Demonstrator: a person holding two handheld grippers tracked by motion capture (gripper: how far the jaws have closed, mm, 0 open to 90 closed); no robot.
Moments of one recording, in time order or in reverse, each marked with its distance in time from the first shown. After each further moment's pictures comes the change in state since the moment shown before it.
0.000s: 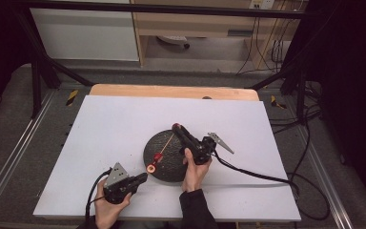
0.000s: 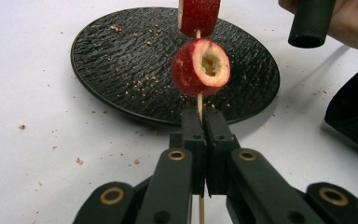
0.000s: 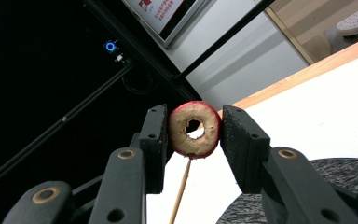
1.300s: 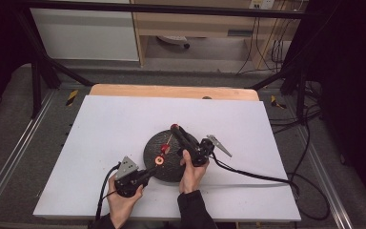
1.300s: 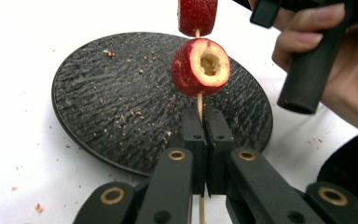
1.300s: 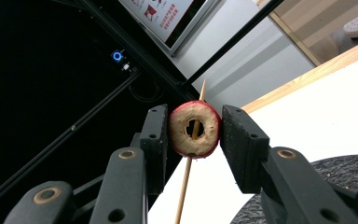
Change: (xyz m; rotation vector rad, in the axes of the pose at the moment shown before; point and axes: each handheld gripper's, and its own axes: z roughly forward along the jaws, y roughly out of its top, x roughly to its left) left arm -0.014 0.023 0.021 -0.050 0.026 -0.094; right arm 0.001 -0.009 0.000 -0.032 0.022 0.026
